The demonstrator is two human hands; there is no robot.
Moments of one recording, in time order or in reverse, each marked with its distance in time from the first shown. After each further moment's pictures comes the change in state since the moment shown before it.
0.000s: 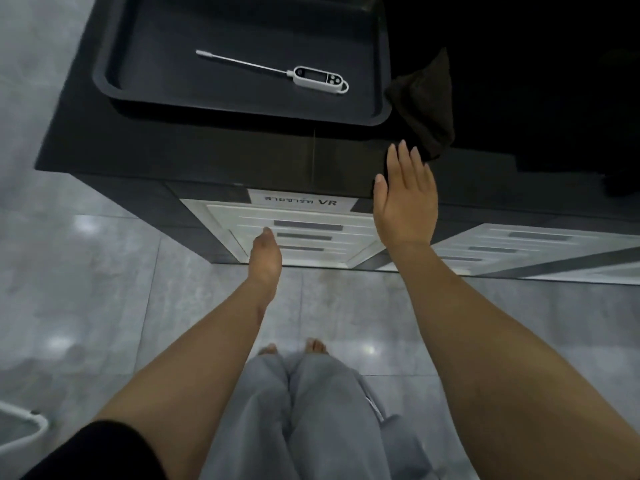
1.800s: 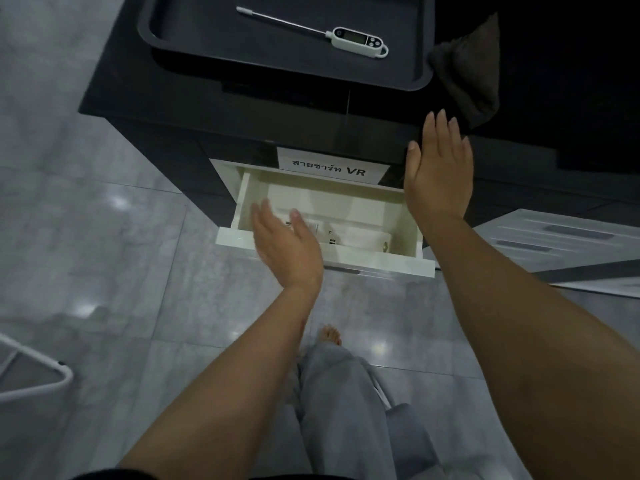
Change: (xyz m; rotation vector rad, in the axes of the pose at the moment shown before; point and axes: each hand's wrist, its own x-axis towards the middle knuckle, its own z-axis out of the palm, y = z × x) left_hand -0.055 -0.029 0.019 0.198 0.675 0.481; right_hand -0.001 -0.001 -0.001 0.015 -0.053 0.012
